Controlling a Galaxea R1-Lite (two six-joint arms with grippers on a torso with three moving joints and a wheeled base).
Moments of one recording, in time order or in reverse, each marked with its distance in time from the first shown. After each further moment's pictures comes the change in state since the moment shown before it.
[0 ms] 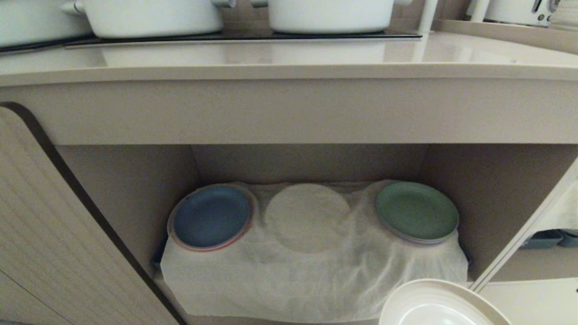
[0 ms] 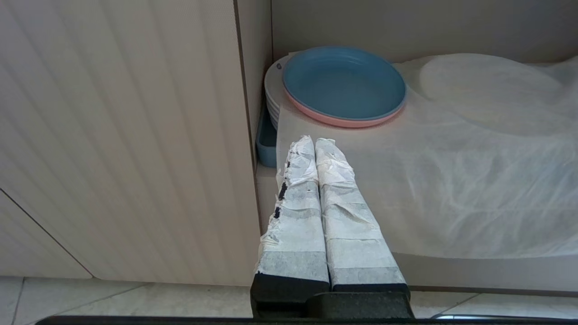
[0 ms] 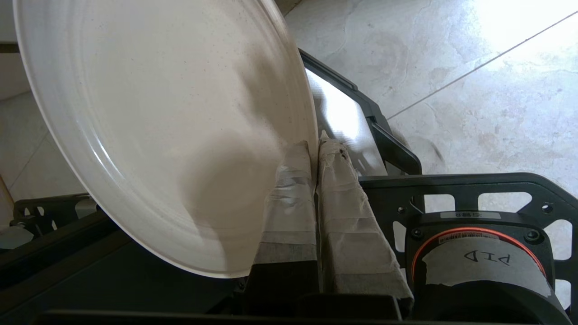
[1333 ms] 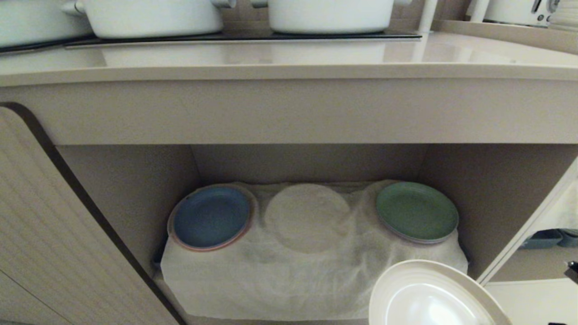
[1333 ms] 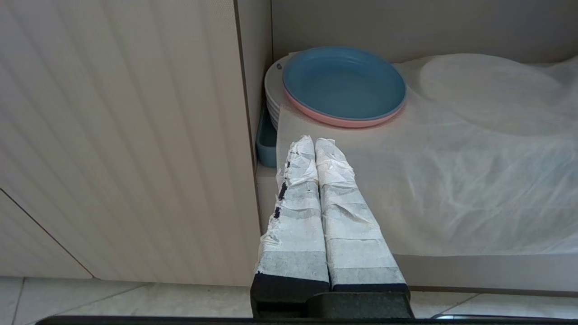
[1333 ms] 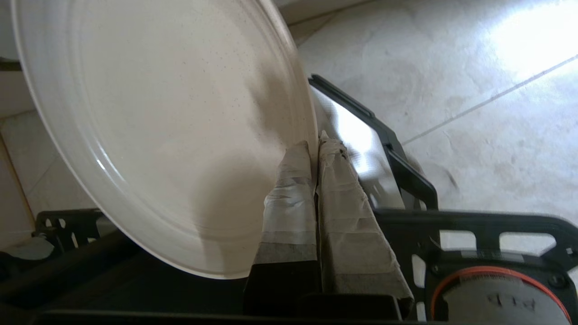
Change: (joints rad) left arm 0.000 0.000 0.000 0.000 0.000 0.000; right arm 0.001 0.055 -0.005 -0.121 0.004 0.001
